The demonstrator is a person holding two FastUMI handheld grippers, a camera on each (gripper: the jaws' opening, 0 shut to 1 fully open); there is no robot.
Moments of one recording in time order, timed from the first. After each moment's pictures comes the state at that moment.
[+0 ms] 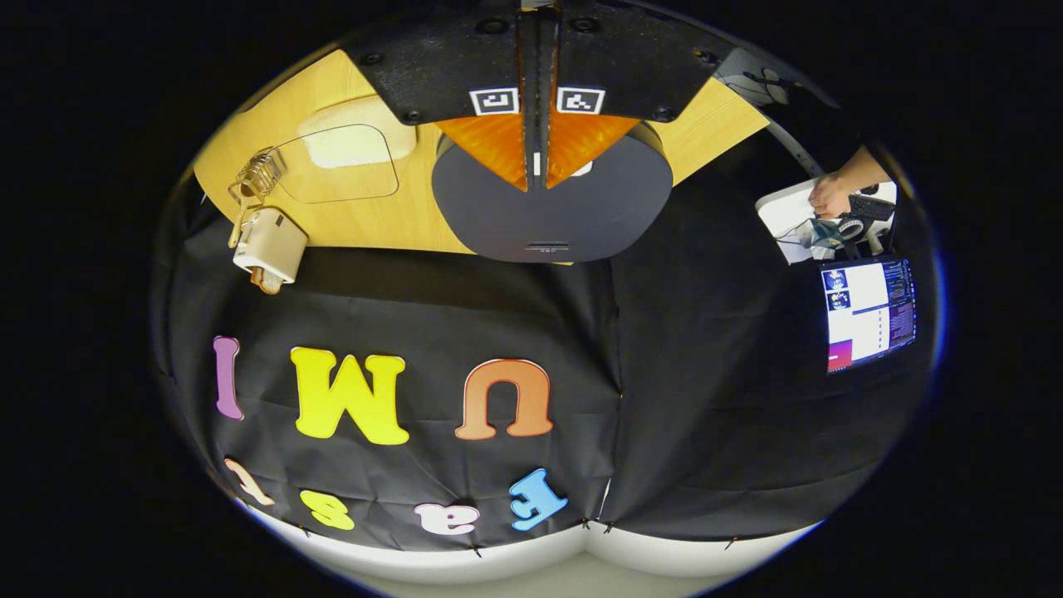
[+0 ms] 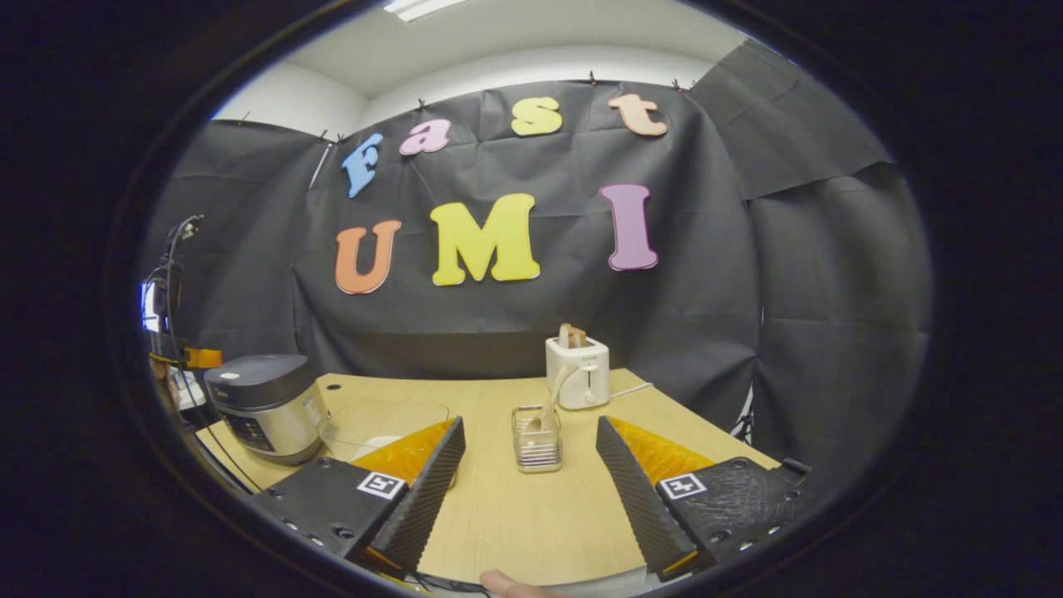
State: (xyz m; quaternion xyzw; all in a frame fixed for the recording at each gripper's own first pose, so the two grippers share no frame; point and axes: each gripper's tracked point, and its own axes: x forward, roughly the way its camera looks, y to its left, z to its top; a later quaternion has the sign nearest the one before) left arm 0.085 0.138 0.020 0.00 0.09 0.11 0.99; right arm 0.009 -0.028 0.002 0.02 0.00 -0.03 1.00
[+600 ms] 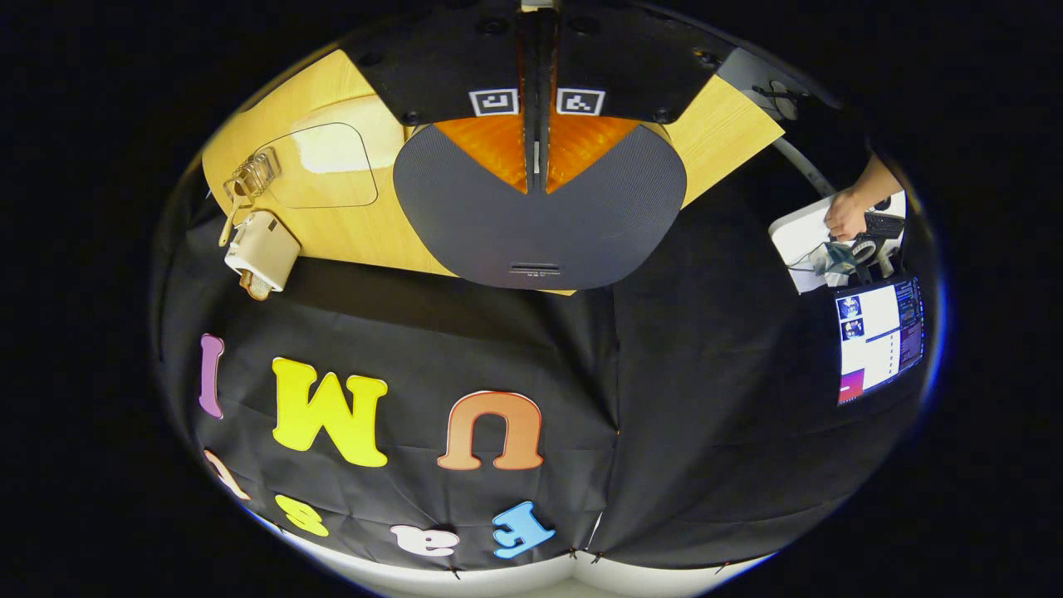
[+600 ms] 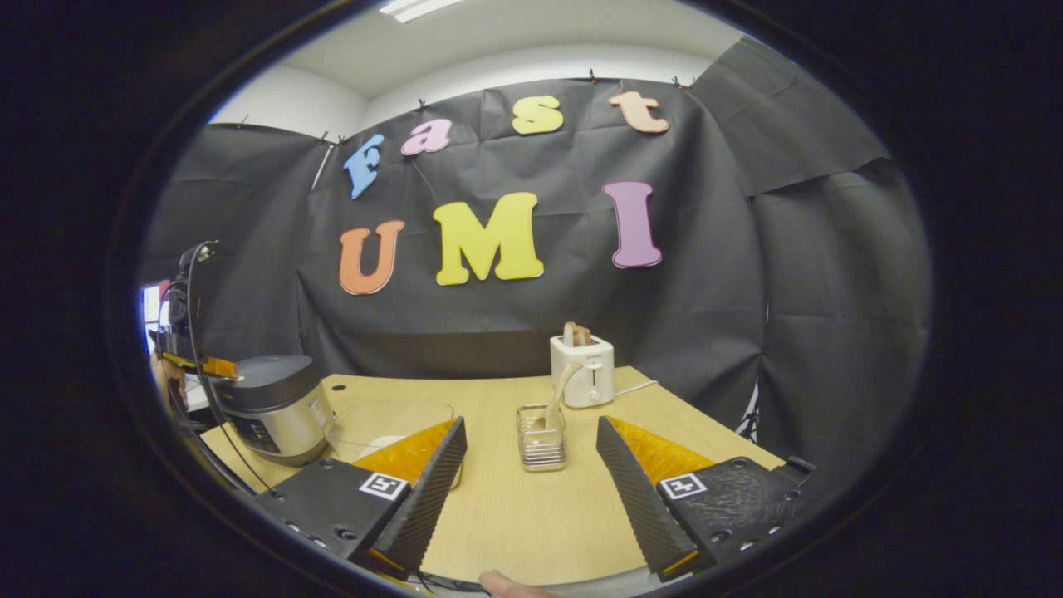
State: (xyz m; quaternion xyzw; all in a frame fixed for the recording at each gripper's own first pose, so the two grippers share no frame) left arm 0.106 0.150 -0.009 -0.02 0.15 0.10 0.98; right arm 0.010 -0.023 -0.001 0.03 0.01 -0.01 1.00
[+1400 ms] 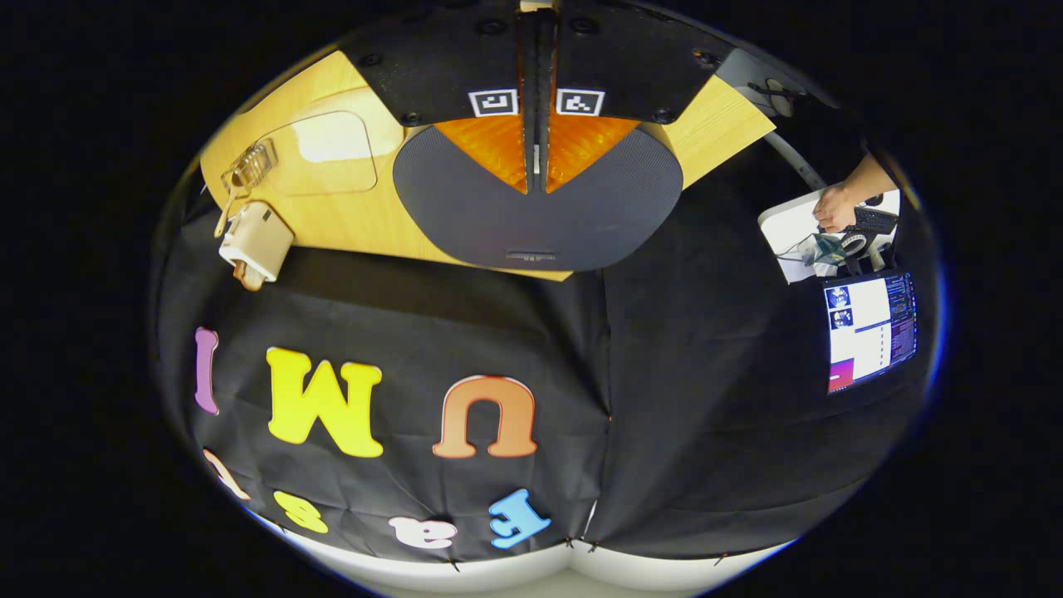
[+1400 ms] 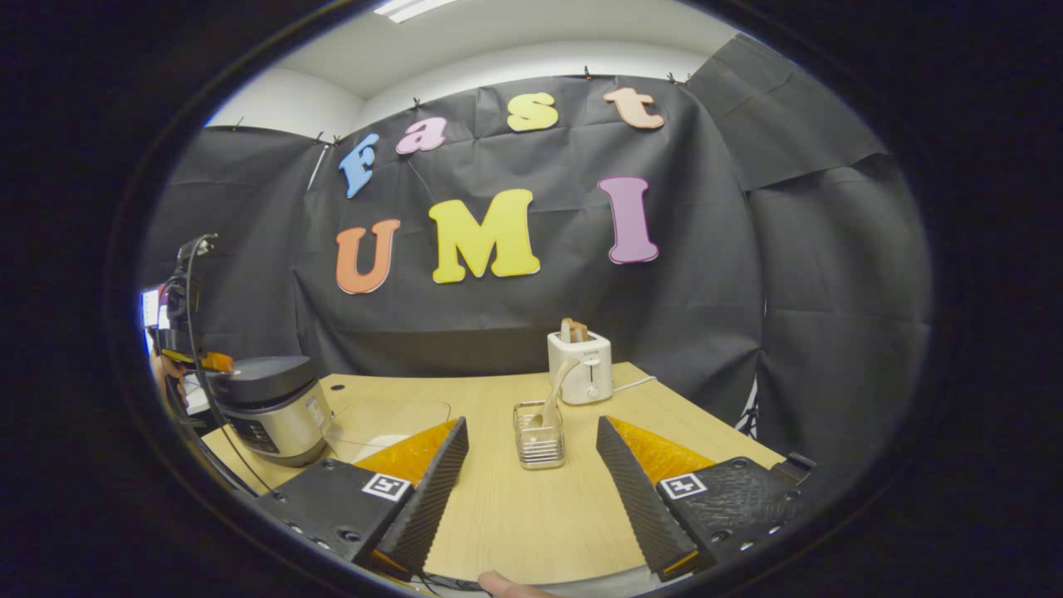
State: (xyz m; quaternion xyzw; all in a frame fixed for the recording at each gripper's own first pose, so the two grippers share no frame) left arm 0.106 0.150 0.028 -0.03 0.09 0.12 0.99; right arm 0.012 -0.028 -0.006 0.04 0.02 -0.02 1.00
